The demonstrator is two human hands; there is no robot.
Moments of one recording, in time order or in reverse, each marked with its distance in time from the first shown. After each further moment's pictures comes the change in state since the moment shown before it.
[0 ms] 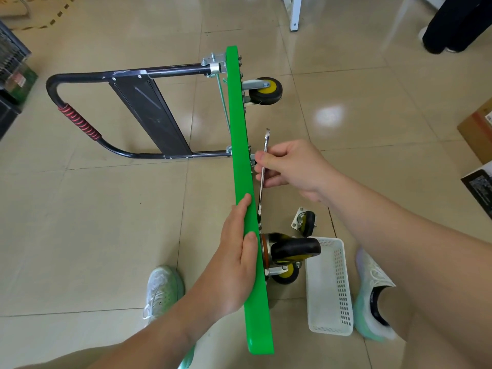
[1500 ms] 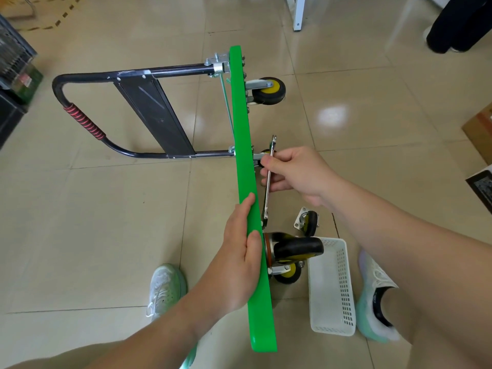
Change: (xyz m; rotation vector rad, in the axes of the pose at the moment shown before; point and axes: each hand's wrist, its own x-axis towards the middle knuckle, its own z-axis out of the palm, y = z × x) left_hand 0.000 0.002 0.001 0.012 0.024 -0.006; right_hand 0.000 0.012 0.000 0.044 0.061 0.068
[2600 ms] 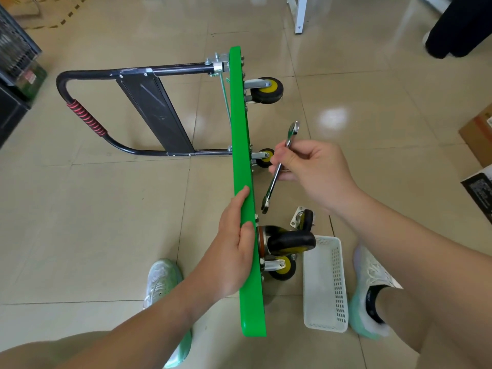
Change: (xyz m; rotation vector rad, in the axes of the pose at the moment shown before) left_hand 0.000 0.001 0.003 0.018 0.021 0.001; right_hand -0.056 -0.015 -0.009 0.080 0.126 -0.278
